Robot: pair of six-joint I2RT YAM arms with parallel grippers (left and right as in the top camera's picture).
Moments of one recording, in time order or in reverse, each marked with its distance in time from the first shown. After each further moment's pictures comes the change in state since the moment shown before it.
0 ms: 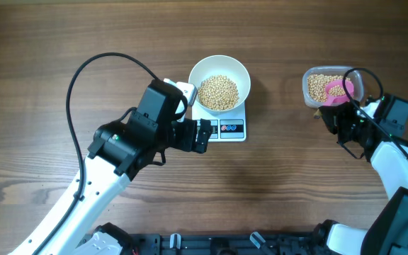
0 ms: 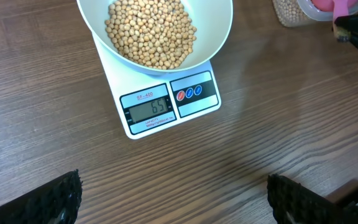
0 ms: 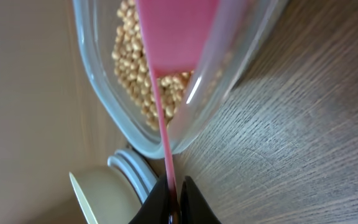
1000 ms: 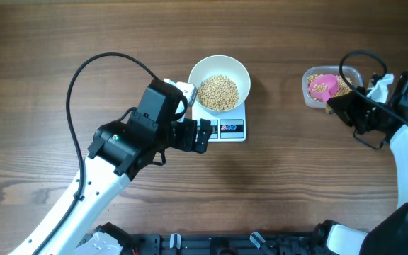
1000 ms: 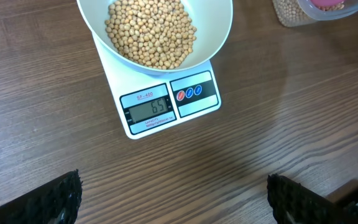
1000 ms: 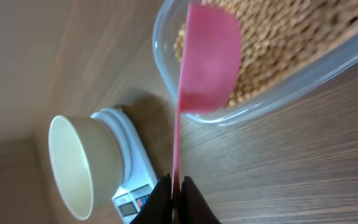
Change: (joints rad) left arm 0.000 0.000 0.000 0.000 0.000 0.000; right arm 0.000 -0.030 0.314 -0.486 0.039 -0.463
